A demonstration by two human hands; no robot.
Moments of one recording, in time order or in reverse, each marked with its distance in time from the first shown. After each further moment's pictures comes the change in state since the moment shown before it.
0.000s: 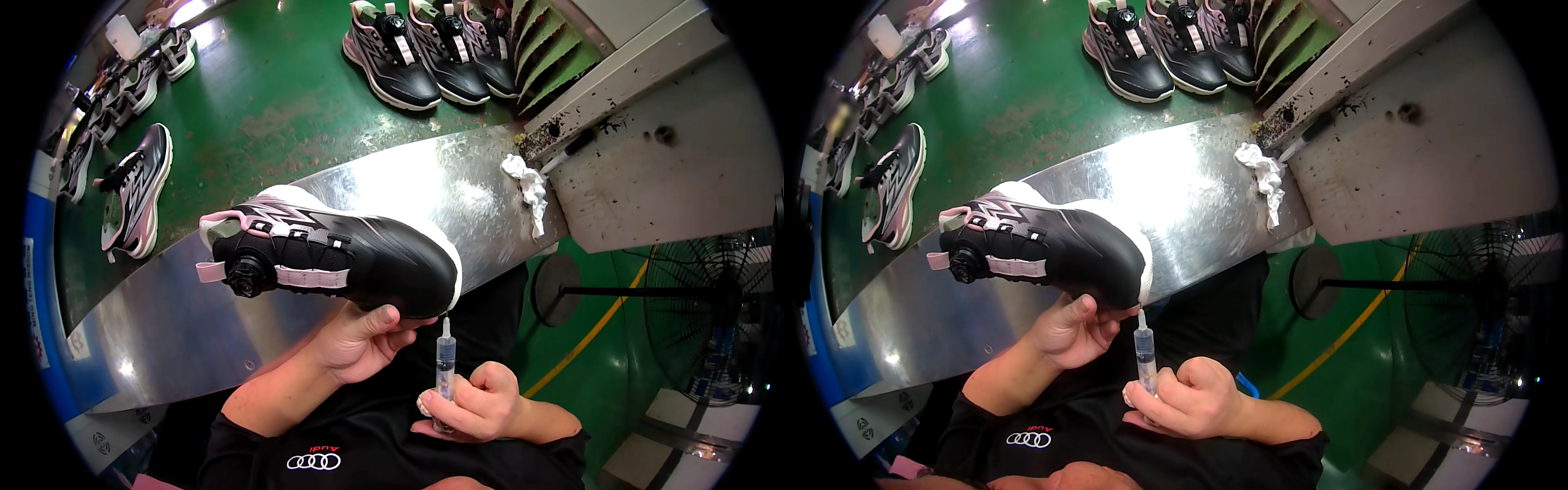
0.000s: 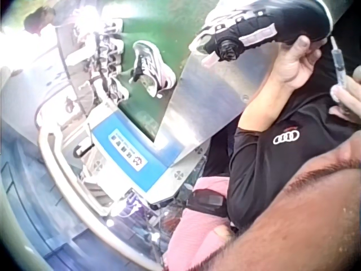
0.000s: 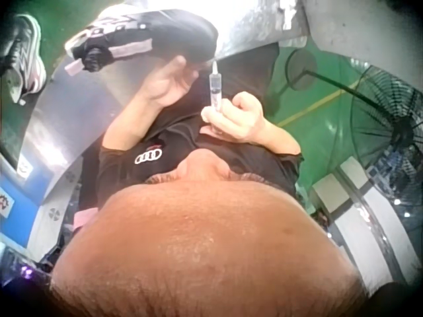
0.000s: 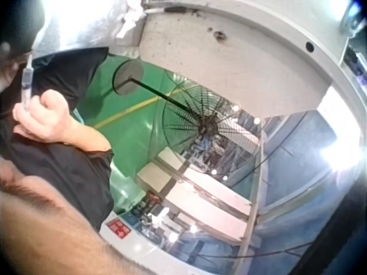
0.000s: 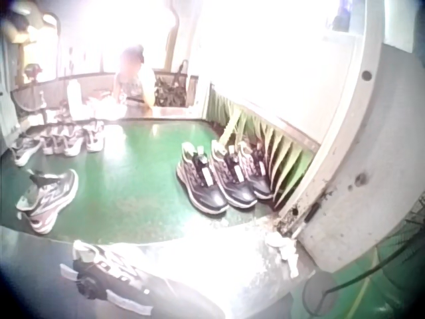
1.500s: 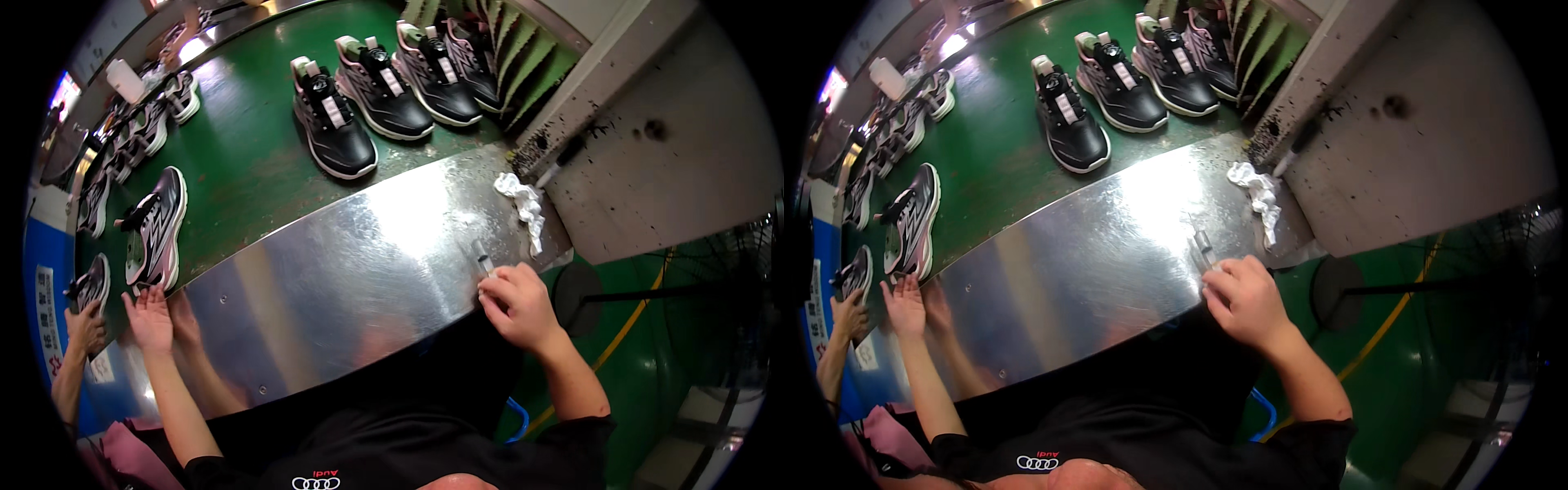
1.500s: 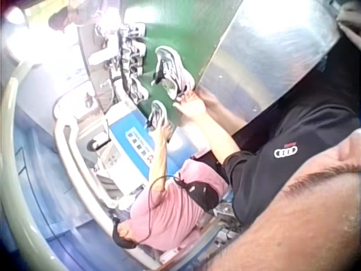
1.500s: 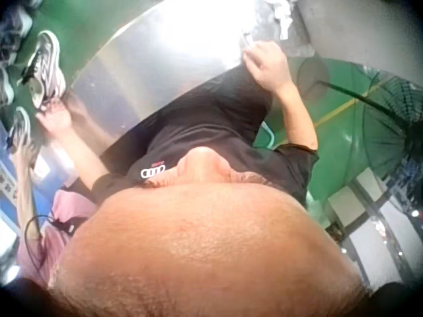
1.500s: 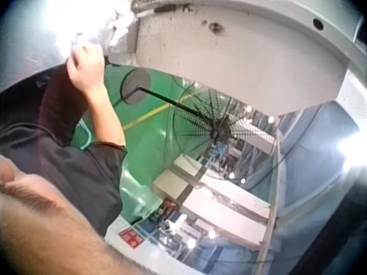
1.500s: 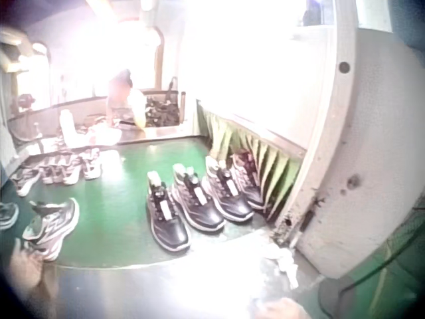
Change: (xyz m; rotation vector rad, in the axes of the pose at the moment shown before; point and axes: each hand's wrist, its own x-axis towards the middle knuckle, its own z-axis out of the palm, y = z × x) left_hand -0.231 0.239 -0.101 0.363 0.760 1.061; right_hand -0.005 0.134 -0.011 -0.026 -0.032 0.415
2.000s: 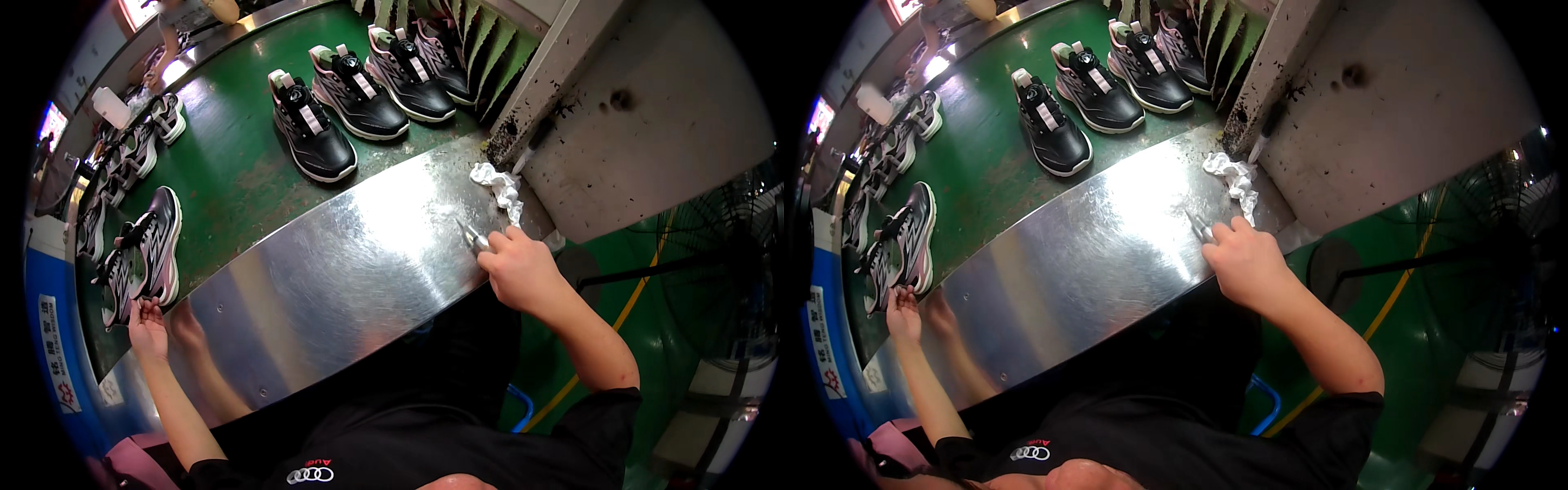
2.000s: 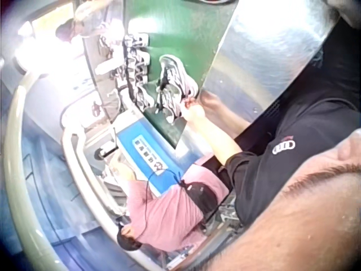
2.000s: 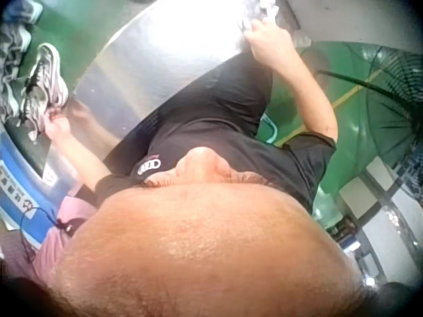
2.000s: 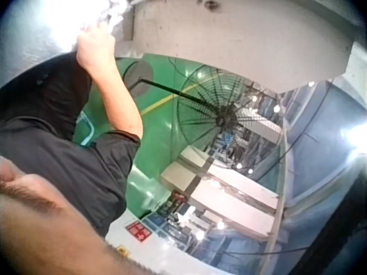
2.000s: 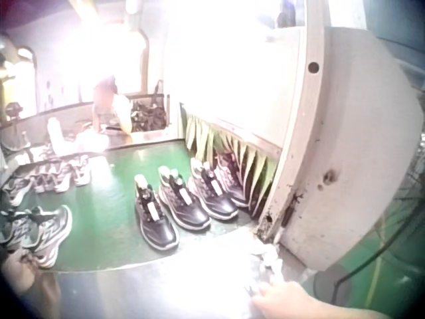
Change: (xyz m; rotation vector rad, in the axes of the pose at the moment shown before) left_hand 0.025 0.014 -0.012 0.246 0.072 0.000; right_hand 0.015 0.007 -0.029 -0.514 -0.289 -0.069
